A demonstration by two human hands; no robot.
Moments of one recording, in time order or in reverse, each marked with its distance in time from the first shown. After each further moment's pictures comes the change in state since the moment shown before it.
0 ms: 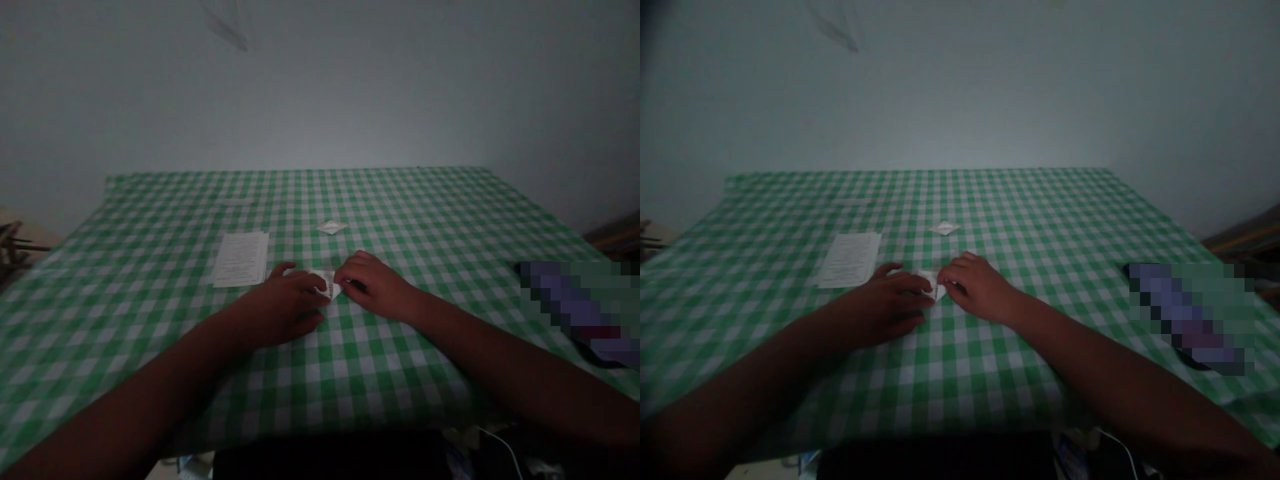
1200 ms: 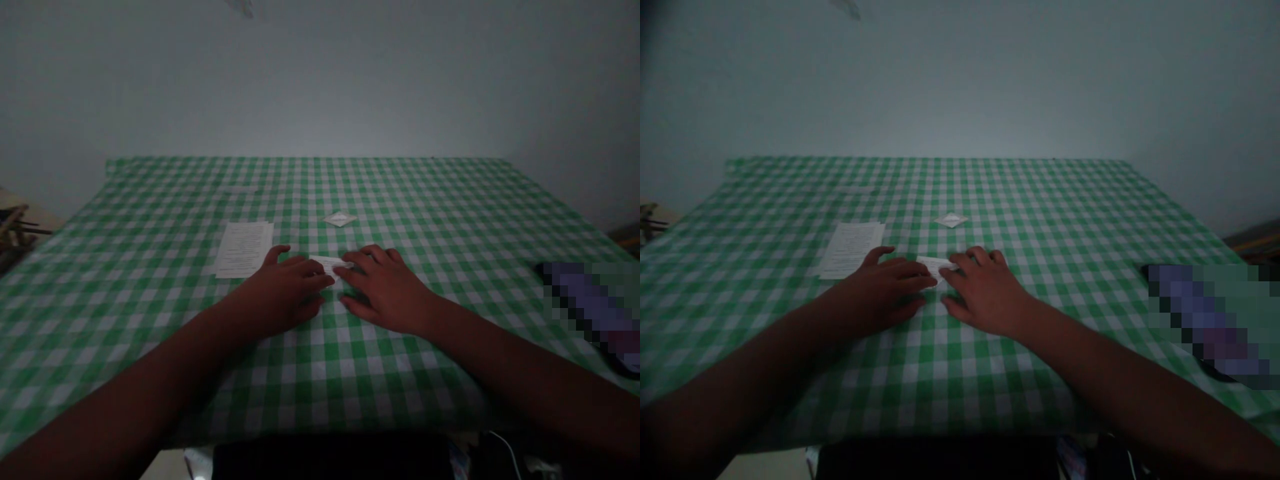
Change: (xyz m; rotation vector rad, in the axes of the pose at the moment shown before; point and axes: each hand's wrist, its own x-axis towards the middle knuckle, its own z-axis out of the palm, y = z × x) left_hand 0.000 0.000 -0.003 0.077 0.034 -0.168; right_hand -0.005 -0.031 -0.009 -0.465 -0.253 0.153
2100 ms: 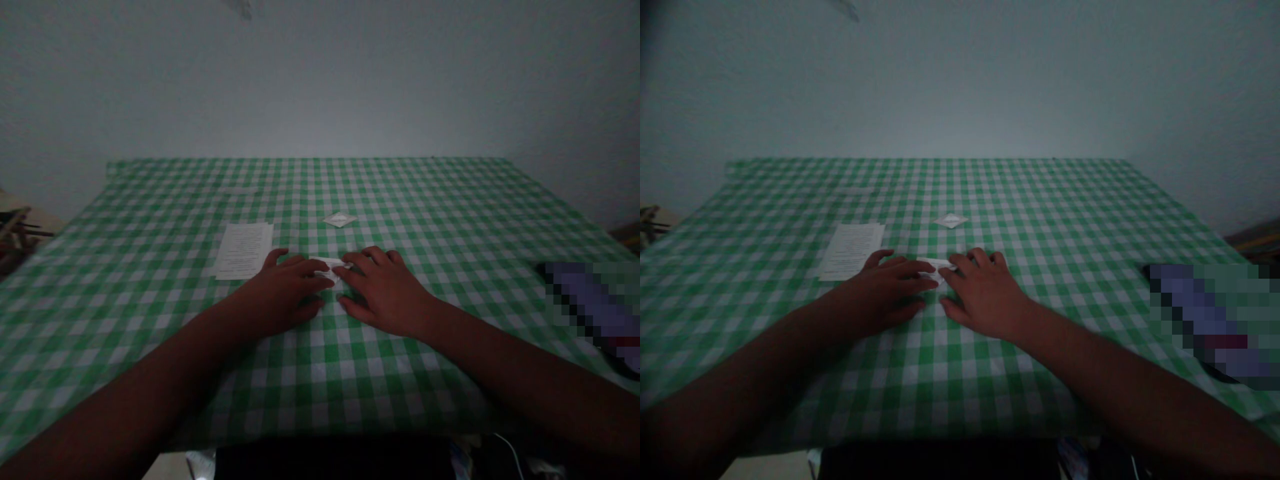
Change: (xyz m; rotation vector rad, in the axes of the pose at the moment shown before) left_hand 0.000 -0.005 0.004 -0.035 -0.008 0.014; right_hand 0.002 -0.005 0.000 -0.011 0.003 0.034
